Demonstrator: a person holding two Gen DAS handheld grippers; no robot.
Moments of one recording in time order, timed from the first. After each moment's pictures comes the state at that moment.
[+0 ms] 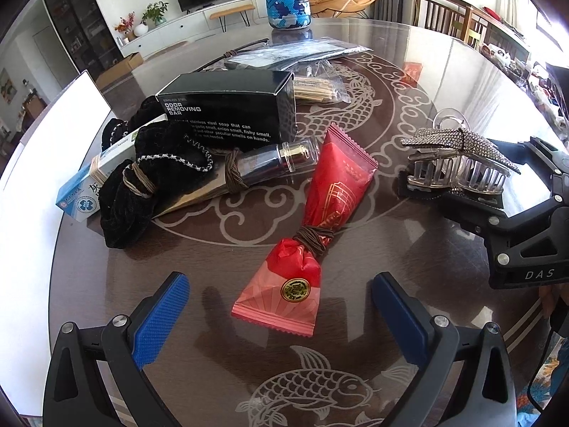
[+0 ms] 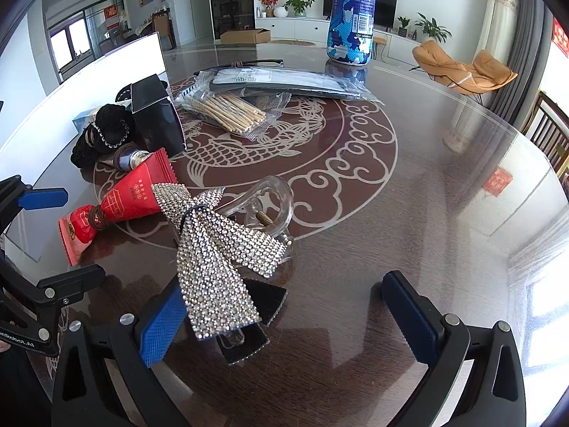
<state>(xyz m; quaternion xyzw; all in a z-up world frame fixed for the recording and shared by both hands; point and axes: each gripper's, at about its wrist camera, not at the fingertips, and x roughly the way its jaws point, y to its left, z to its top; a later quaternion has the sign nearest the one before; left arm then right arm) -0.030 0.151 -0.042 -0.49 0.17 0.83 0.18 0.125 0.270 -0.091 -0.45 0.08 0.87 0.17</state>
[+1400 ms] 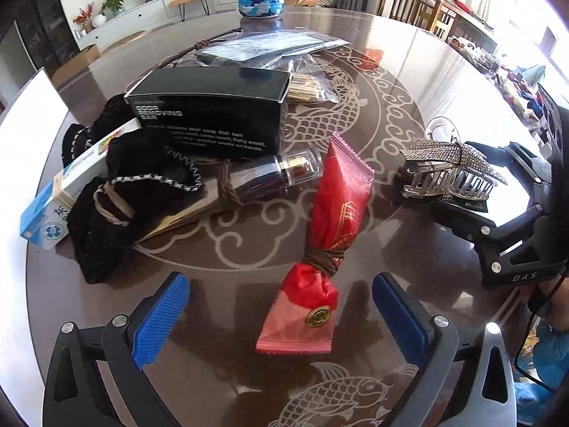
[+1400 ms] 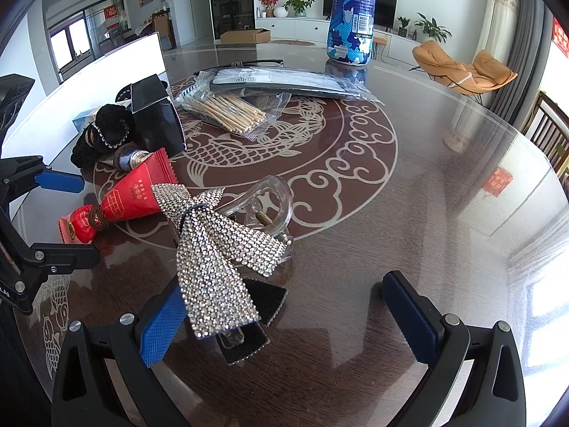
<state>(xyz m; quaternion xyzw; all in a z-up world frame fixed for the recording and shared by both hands) -0.059 0.146 -0.041 -0.53 0.16 0.79 0.28 0.126 0.270 -0.092 -0.45 0.08 0.87 0.17</state>
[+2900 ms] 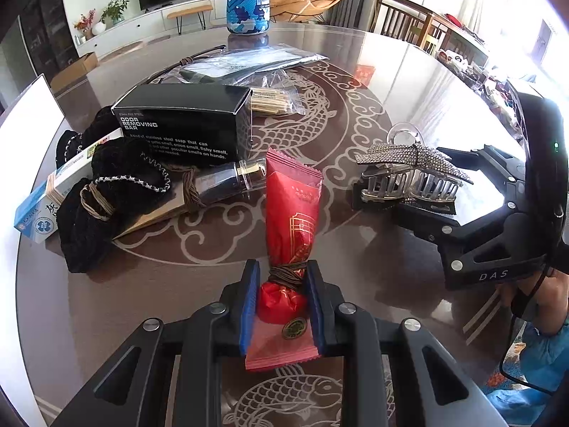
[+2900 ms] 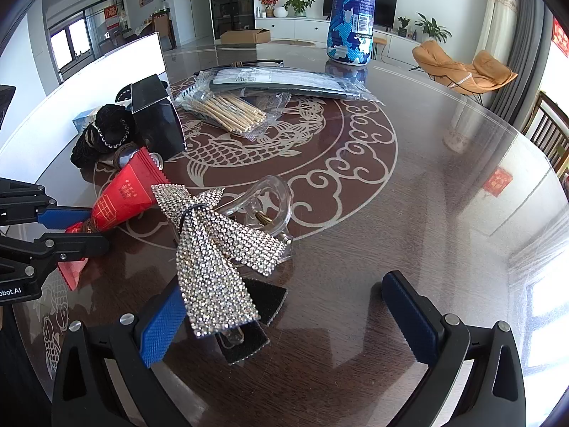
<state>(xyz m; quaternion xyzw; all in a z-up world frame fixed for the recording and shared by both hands) -0.038 0.149 -0.034 -0.50 0.13 0.81 0.29 0.126 0.270 -0.092 -0.45 0.08 0.87 0.17</state>
